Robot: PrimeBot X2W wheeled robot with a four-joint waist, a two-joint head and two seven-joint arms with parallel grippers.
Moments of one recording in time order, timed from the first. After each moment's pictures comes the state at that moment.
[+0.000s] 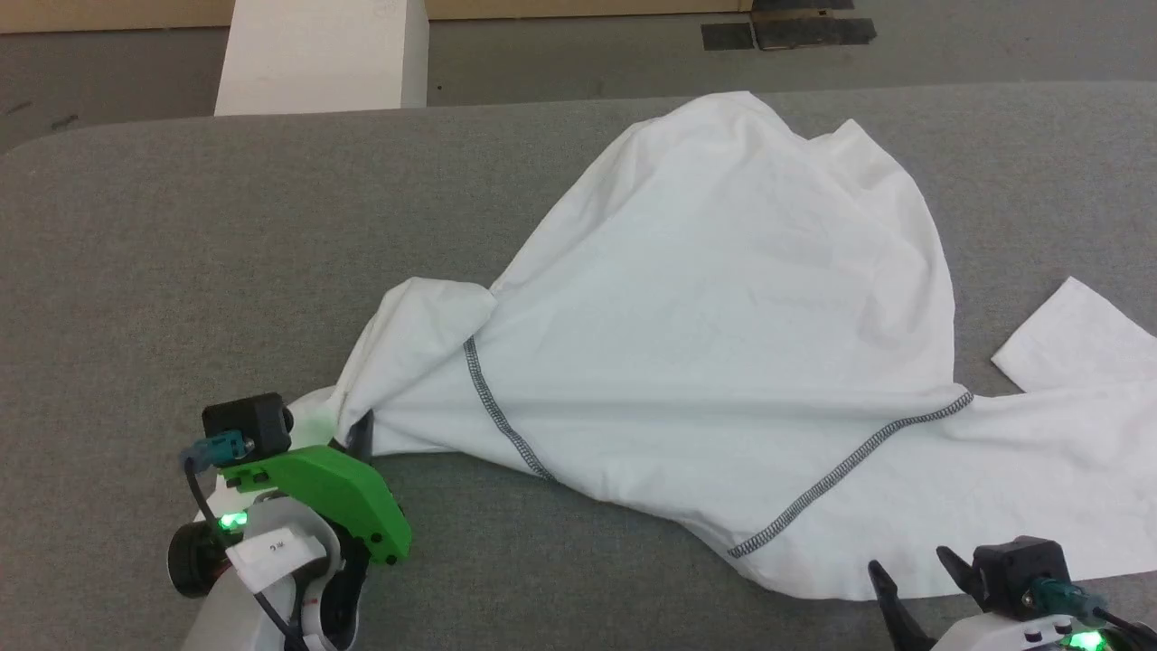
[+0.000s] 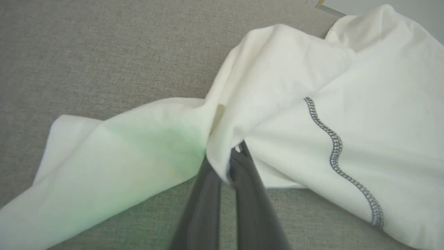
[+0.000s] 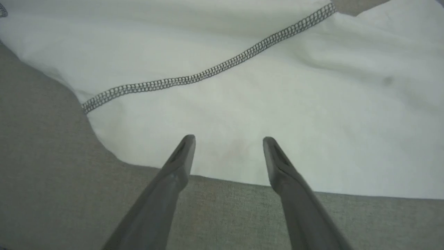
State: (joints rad) left arm -0.14 0.22 -0.20 0.08 -0.55 0.20 0.24; right arm 0.29 -0.09 0.01 -0.25 0.09 0.13 0.42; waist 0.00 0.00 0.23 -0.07
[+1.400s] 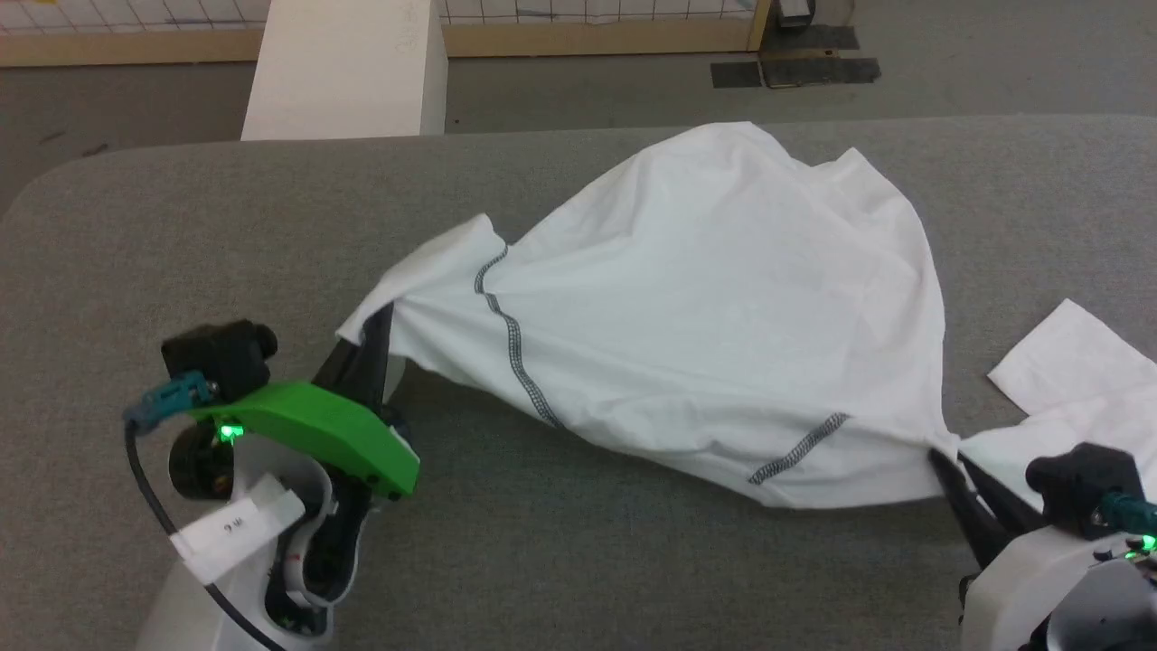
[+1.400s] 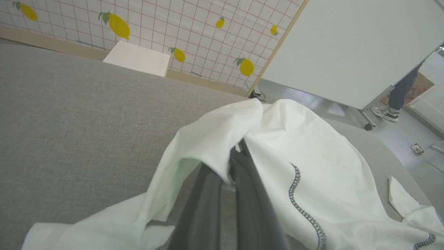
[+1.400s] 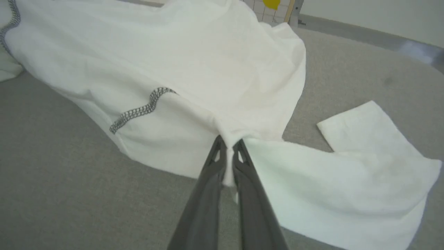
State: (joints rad) left arm -0.20 0.22 -0.20 -0.10 -0.63 0.10 0.17; right arm 0.16 -0.25 0.03 -0.35 0.19 0.13 0.46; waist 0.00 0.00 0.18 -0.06
